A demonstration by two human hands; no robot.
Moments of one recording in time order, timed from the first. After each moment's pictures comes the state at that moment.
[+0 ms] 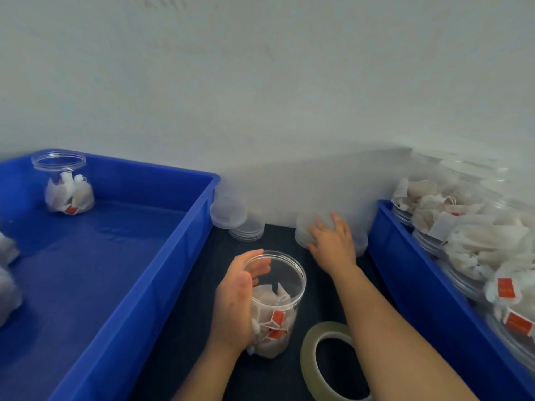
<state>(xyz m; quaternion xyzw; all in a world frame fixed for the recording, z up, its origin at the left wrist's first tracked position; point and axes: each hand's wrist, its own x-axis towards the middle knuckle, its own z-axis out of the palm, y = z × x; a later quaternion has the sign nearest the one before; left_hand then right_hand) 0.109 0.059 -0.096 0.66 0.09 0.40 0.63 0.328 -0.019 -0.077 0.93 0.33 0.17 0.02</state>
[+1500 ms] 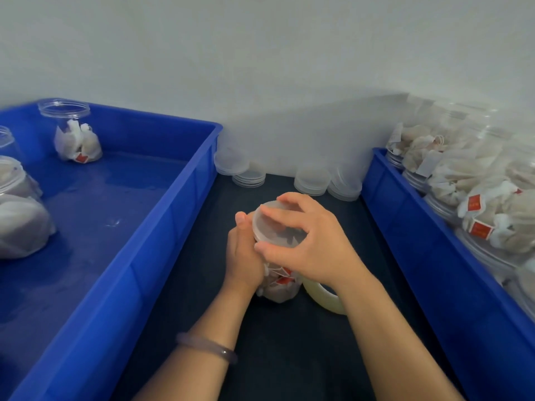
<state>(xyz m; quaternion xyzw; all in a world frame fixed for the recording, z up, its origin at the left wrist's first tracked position) 0.075 0.023 -0.094 0.61 0.13 0.39 0.68 0.121 -0.078 -0.032 0.82 0.44 0.01 -0.36</state>
